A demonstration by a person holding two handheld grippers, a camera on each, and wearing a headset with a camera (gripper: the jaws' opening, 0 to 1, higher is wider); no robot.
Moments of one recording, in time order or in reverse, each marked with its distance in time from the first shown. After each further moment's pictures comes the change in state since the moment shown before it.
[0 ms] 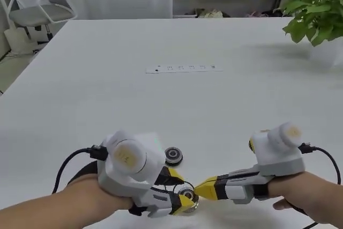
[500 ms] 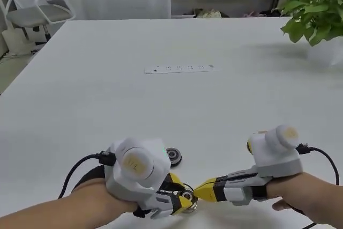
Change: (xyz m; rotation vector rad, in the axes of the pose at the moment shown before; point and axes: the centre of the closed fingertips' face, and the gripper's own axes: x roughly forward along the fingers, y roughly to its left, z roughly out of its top) left arm 0.022 0.006 -0.014 0.019 0.043 0.006; right arm 0.002 -0.004 -0.005 -0.004 0.018 -0.017
